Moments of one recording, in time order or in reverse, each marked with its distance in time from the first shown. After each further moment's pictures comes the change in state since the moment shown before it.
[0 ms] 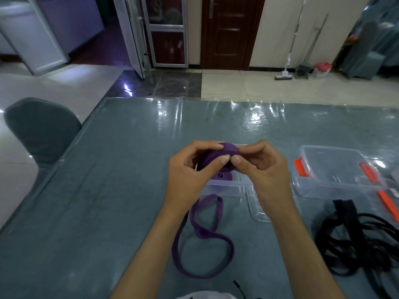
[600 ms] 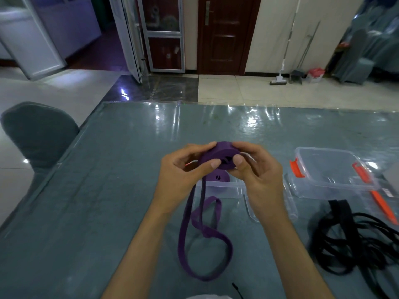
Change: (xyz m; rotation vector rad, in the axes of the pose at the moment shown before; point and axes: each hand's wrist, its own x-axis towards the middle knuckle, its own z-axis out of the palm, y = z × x) left_hand -0.002 0.009 -0.020 -0.031 -0.066 -0.100; right_hand -0.015 0.000 0.013 0.013 -0.009 -0.095
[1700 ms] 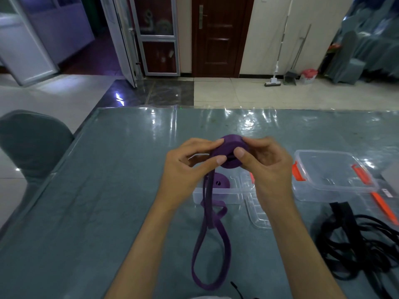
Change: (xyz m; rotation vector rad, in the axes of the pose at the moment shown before) left_hand 0.035 -0.007 -0.002 -0.024 -0.085 0.125; right_hand 0.034 -0.012 0.002 0.063 0.103 -0.015
